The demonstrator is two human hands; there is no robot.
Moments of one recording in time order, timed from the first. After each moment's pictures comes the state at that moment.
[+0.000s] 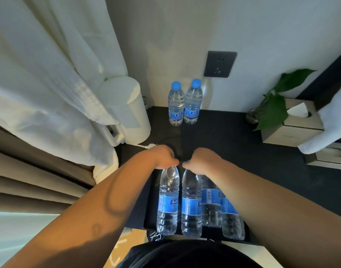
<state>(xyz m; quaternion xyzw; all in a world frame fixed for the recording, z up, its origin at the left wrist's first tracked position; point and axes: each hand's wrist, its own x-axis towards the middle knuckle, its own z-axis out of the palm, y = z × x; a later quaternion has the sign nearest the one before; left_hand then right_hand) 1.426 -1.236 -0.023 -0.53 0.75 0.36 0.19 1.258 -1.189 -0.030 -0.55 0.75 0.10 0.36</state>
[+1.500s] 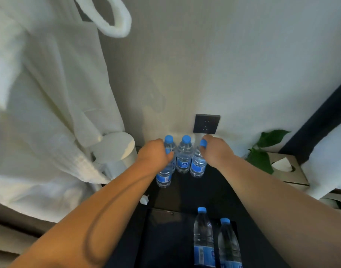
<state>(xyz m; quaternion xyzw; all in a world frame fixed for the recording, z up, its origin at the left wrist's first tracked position) 1.385 -1.349 0.055 -0.64 0.75 0.14 -0.09 1.152 -1.325 0.047 -0.62 0.75 -0.14 0.15</state>
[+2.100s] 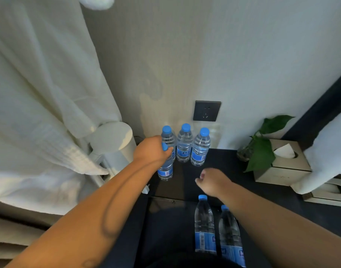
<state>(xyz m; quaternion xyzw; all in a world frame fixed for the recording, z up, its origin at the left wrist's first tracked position) 1.395 -1.328 0.041 -0.63 0.75 0.15 -0.13 1.172 -1.241 -0.040 -0.59 0.75 0.01 0.29</state>
